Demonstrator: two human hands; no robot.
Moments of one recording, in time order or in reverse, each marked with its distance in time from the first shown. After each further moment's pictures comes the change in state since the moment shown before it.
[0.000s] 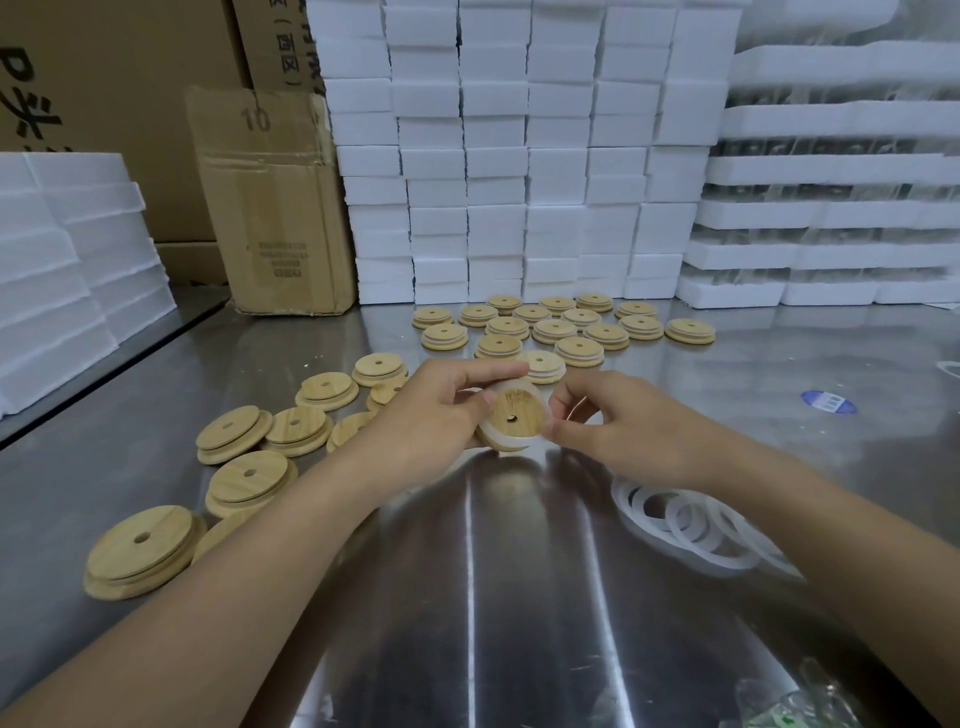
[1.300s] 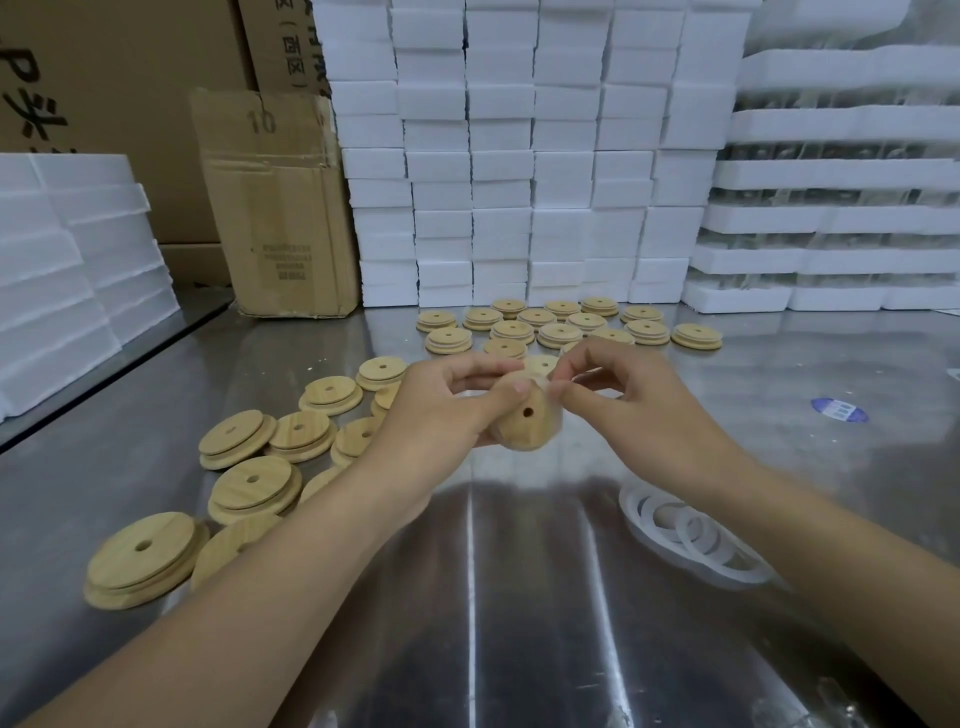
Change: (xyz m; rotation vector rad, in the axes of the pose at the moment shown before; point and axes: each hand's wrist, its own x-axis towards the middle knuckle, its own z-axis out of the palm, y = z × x) left_hand 0.002 -0.005 0.007 -0.246 0.194 0.011; right_hand 0.003 -0.007 0.006 0.299 0.293 -0.162
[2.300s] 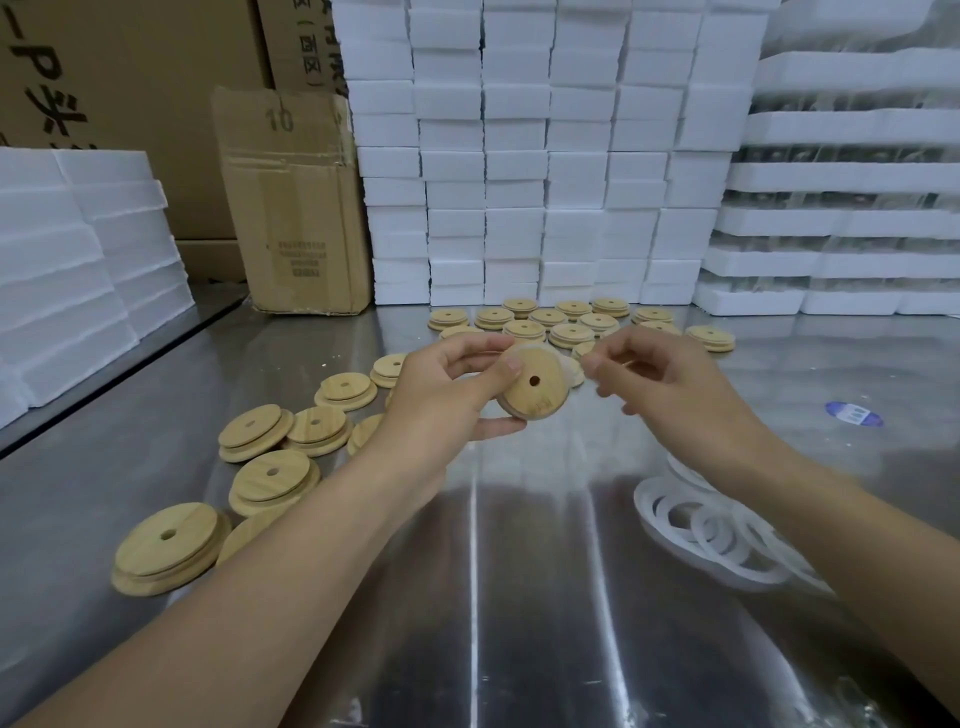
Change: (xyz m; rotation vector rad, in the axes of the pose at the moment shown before) left_hand 0.001 0.008 -0.006 -0.163 0.048 -0.038; right_hand 0.004 -0.003 -0.011 0.046 0.076 0.075
